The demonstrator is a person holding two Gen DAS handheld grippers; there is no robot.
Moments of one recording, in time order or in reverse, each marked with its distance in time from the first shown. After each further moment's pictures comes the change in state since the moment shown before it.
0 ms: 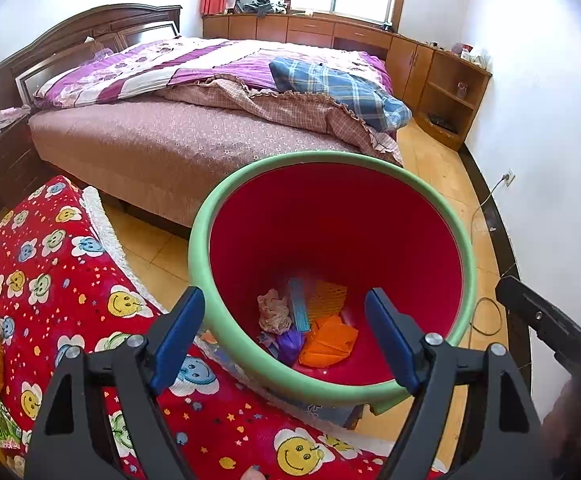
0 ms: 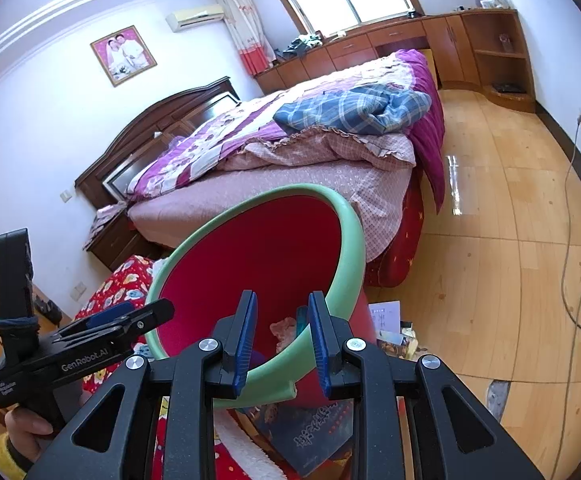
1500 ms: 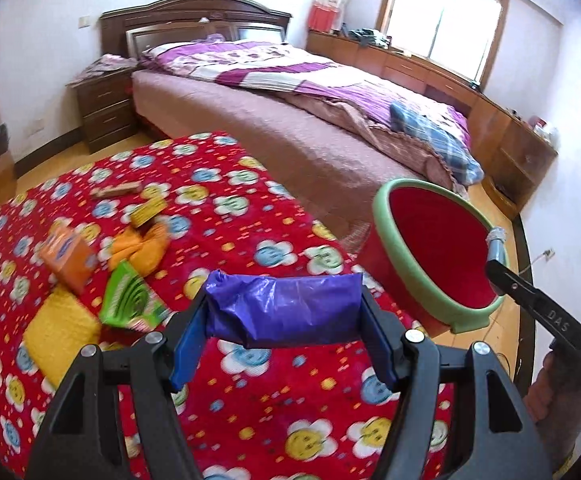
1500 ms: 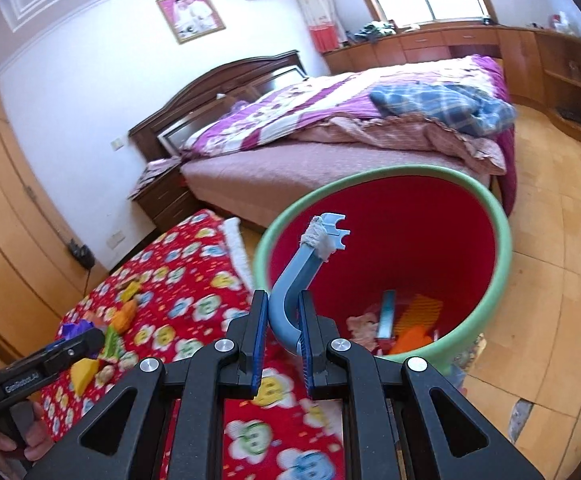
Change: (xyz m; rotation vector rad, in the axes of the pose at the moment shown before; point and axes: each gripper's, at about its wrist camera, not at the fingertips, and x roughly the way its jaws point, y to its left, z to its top) left arm -0.127 0.110 -0.074 -0.282 -0.081 0.180; right arm 0.027 0.092 -0.015 -0.167 0.086 0.133
